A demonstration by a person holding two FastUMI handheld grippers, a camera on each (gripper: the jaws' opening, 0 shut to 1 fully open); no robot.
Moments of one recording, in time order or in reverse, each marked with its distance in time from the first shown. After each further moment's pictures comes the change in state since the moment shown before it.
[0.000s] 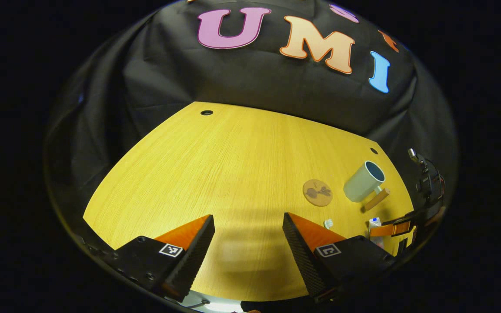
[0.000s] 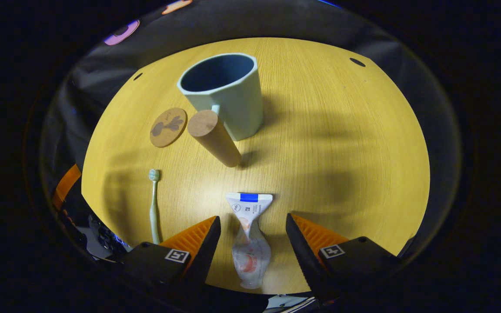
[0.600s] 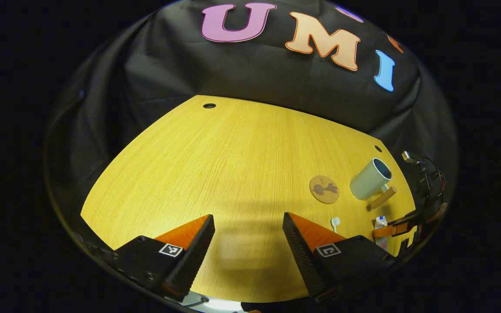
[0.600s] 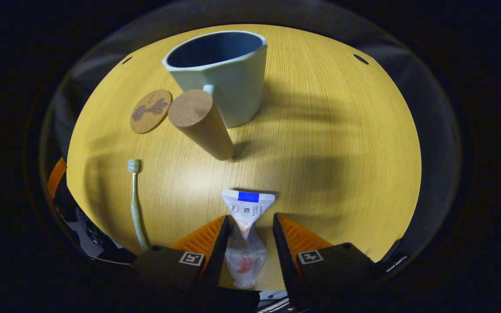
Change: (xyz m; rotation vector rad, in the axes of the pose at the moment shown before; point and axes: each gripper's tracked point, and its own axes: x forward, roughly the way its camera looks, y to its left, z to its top) left arm 0.012 0.007 -0.011 -0.008 0.031 -0.006; right arm 0.007 -0.009 -0.004 -0.014 0.114 -0.114
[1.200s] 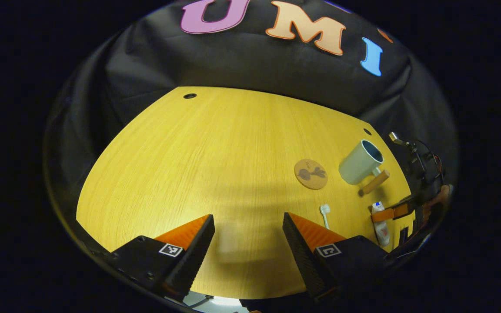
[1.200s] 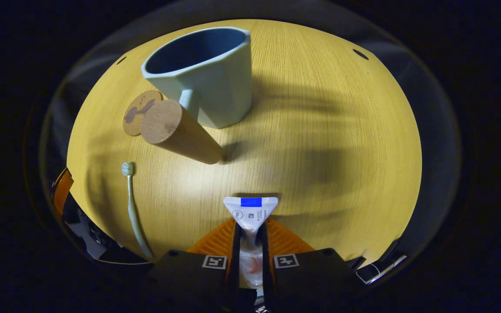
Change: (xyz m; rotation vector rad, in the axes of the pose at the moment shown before) left arm -0.008 -0.013 -0.013 0.090 0.112 -0.094; right arm 0.000 -0.009 0.005 -0.013 0.016 0.002
